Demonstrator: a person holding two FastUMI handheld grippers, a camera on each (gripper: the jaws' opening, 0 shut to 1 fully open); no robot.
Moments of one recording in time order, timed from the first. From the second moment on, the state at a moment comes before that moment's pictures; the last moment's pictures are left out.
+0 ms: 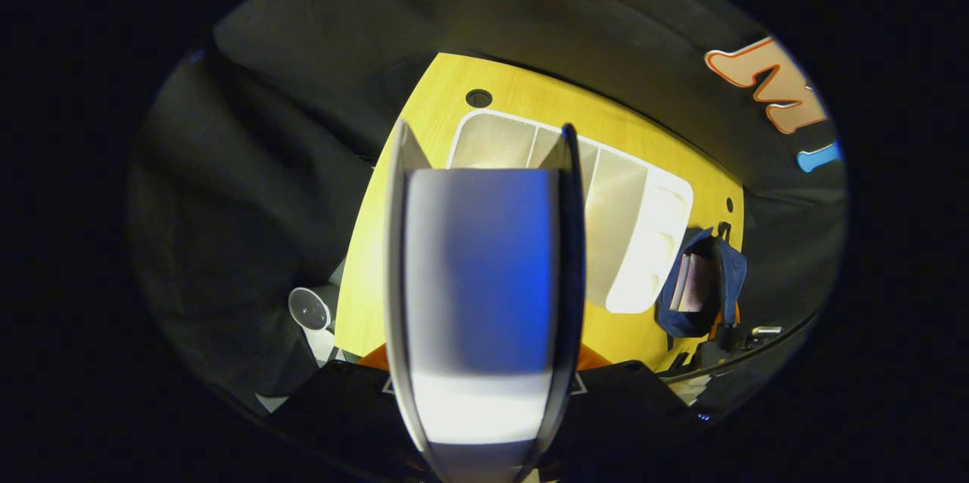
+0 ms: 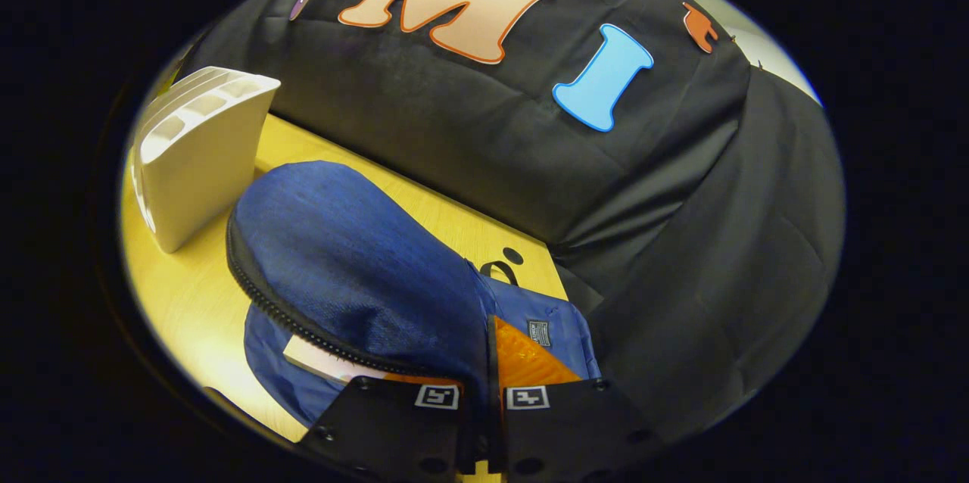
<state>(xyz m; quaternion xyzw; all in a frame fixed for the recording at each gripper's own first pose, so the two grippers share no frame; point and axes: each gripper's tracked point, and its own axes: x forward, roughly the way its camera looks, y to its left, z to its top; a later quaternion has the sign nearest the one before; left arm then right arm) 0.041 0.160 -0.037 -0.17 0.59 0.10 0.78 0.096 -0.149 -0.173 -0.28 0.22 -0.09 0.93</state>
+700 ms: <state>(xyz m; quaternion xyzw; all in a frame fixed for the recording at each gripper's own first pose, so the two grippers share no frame) 0.061 -0.016 0.001 -0.16 0.56 -0.05 0.81 0.097 -0.159 -0.161 -0.23 0.21 -0.07 0.95</state>
